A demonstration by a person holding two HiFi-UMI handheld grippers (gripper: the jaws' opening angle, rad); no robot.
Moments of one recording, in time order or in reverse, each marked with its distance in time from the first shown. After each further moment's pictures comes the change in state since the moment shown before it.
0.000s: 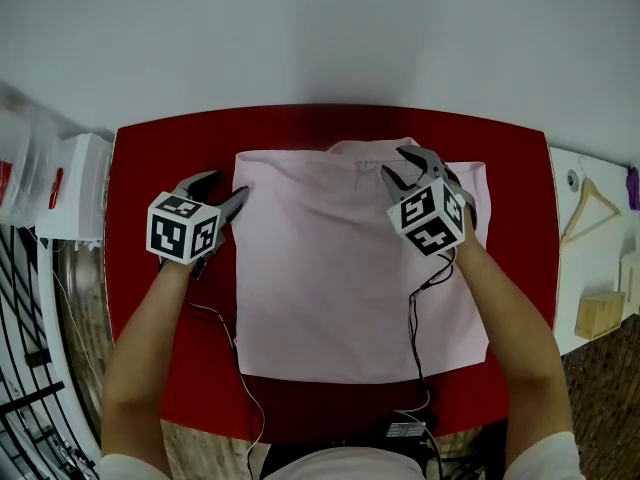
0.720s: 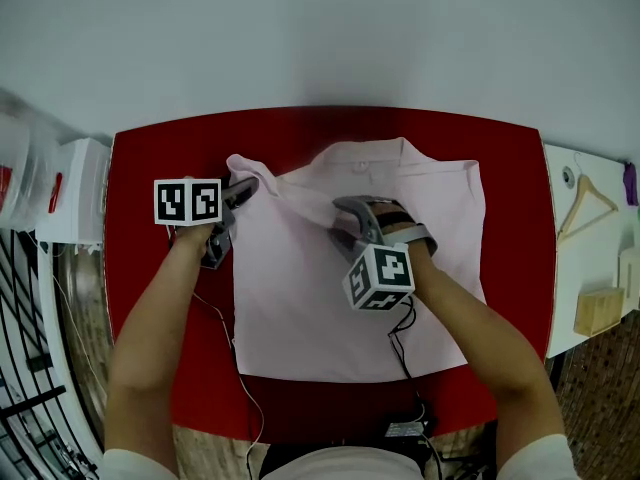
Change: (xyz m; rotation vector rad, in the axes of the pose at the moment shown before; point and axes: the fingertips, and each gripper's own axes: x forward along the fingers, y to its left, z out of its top) left arm 0.041 0.002 -0.008 -0.406 0.062 -0.100; right arm -0.013 0.142 0.033 -0.397 -0.122 0.226
